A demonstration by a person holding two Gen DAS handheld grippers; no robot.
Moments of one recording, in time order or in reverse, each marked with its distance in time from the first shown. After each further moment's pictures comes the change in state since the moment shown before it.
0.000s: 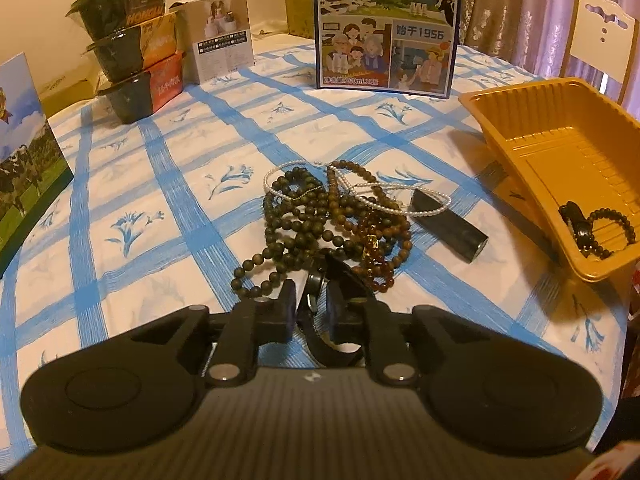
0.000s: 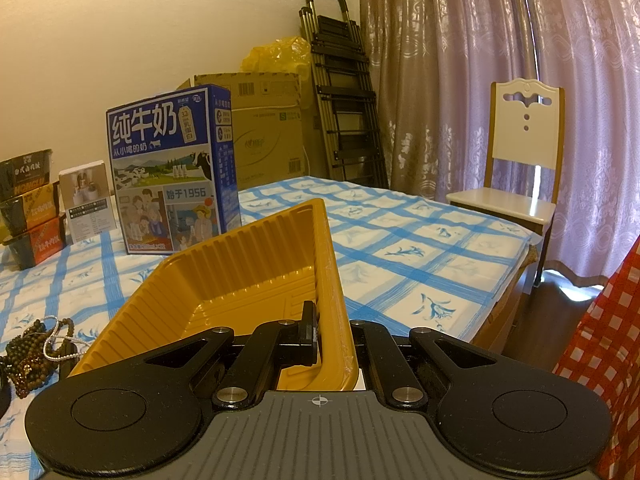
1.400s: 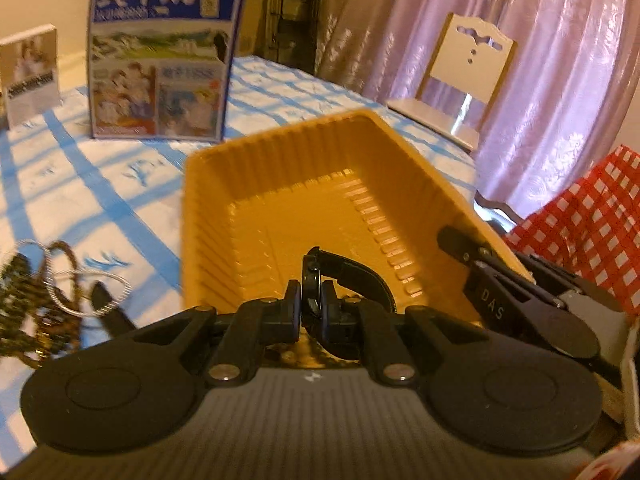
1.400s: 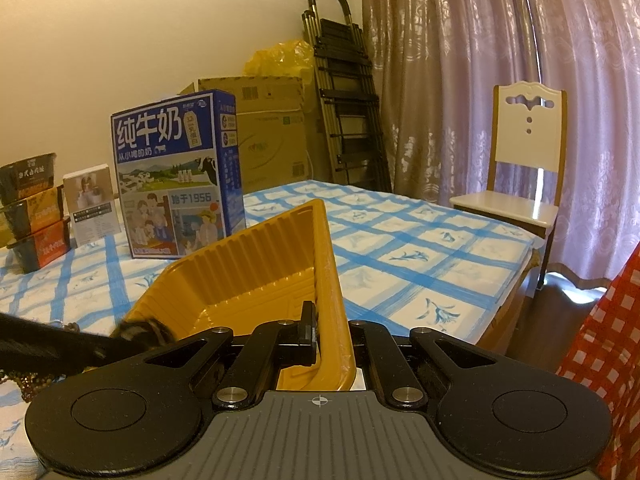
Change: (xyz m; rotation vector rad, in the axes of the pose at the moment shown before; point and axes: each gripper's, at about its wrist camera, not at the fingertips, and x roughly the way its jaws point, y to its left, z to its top) left arm -0.005 -0.172 0.060 0.043 -0.044 -0.445; right arm -0.001 0.002 0.001 -0.004 -0.006 0.006
